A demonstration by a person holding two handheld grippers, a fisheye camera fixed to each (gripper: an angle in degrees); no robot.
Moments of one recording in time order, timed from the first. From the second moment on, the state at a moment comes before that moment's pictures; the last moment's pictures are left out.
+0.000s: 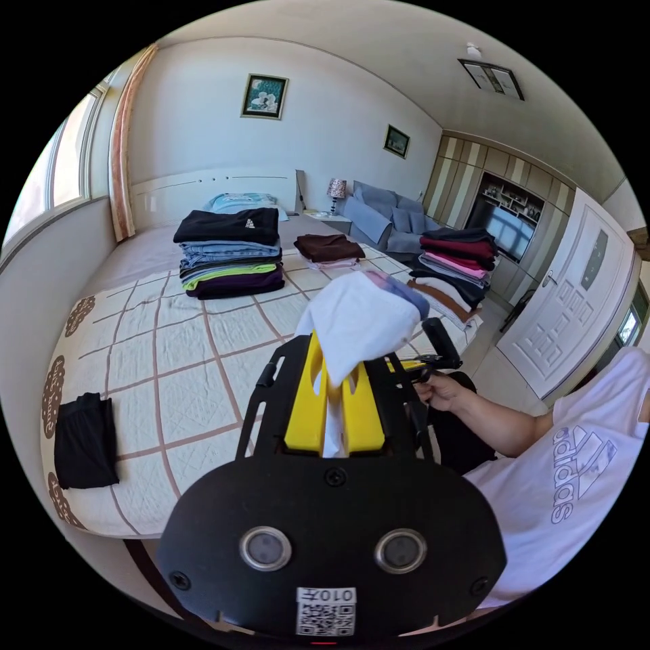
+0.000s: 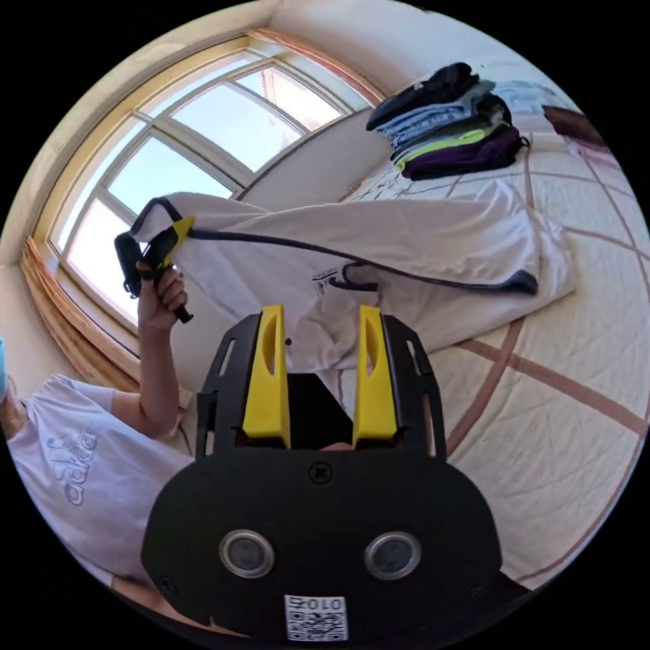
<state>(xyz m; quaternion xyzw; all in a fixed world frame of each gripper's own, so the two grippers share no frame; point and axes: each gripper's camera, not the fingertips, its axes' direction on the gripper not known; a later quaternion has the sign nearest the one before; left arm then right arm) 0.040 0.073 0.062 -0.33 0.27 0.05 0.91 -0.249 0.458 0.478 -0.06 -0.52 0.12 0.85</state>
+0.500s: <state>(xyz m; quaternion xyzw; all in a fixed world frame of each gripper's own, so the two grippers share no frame) 0.106 0.006 0.003 -0.28 0.28 0.04 0.92 -0.139 0.472 0.598 -0.01 -0.64 0.44 0.63</state>
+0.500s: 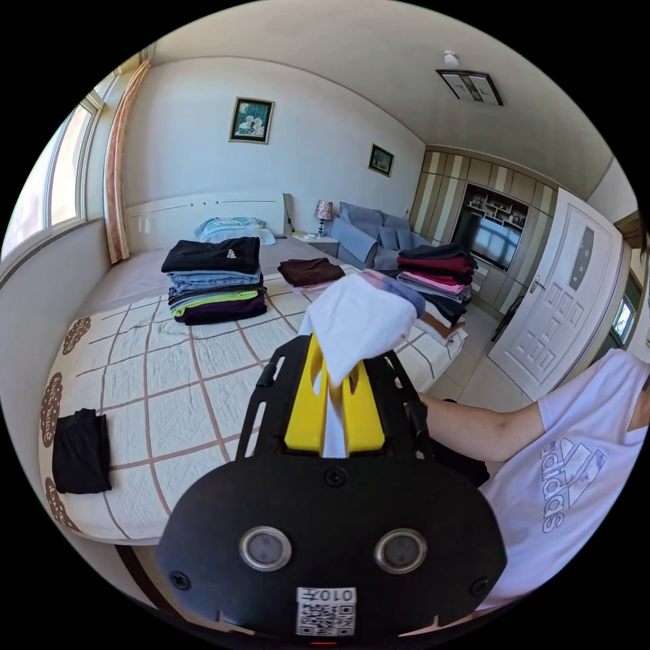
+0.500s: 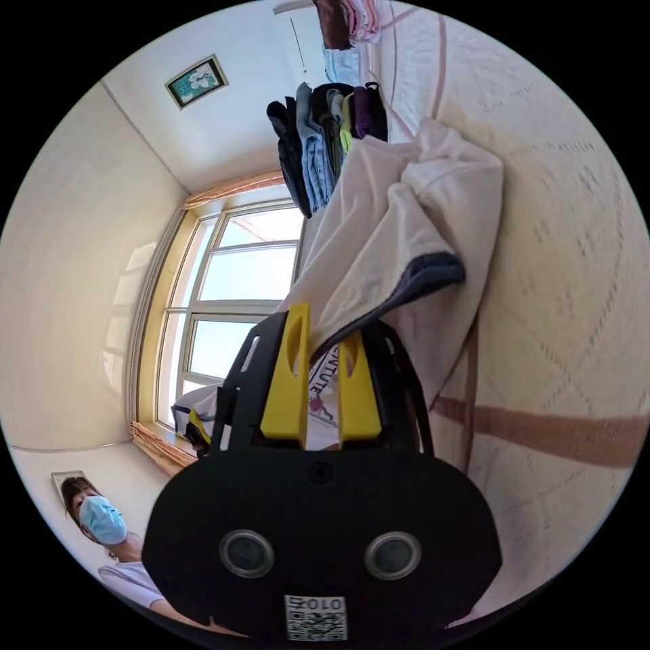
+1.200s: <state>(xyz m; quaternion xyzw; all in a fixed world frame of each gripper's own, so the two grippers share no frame) 0.007 -0.088 0.023 -0.24 0.28 -0.01 0.93 -0.139 0.331 0.341 0.06 -0.43 0.19 0.88</state>
